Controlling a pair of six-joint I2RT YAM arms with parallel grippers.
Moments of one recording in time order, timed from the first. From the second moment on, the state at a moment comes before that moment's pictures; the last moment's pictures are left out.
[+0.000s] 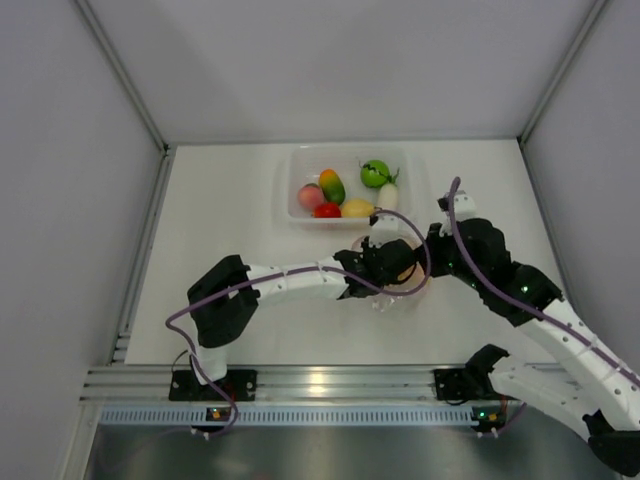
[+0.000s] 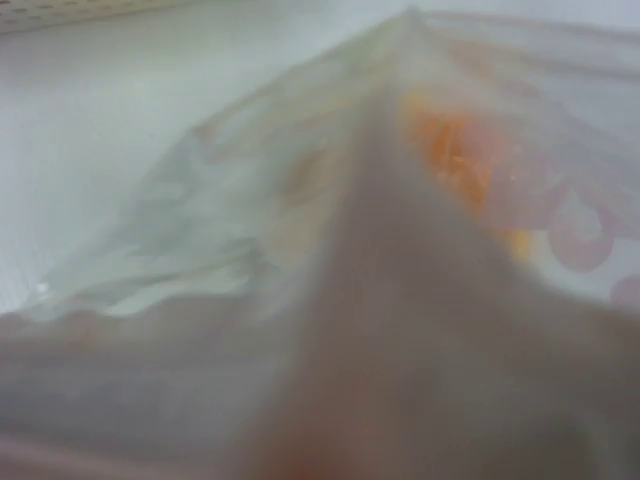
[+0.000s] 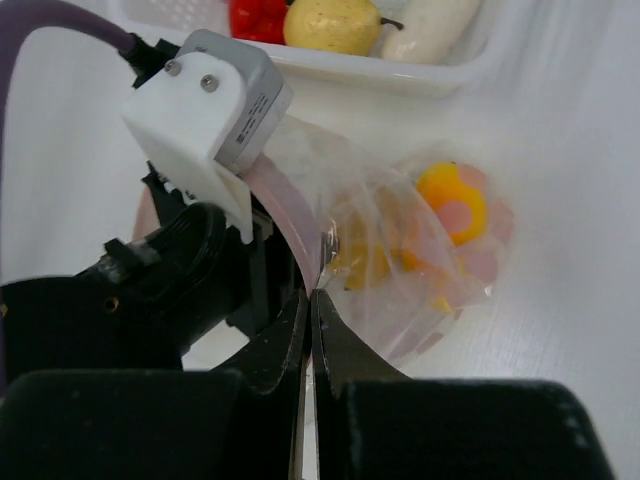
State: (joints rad) left arm -1.15 1.90 1.39 -0.34 -0.55 -0.79; right arm 0.65 0.84 0.95 -0.68 0.19 0.35
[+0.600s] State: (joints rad) left arm -1.18 1.88 1.49 -0.38 -0.32 -0.70; right arm 0.65 0.56 0.74 -0.51 0.18 0.62
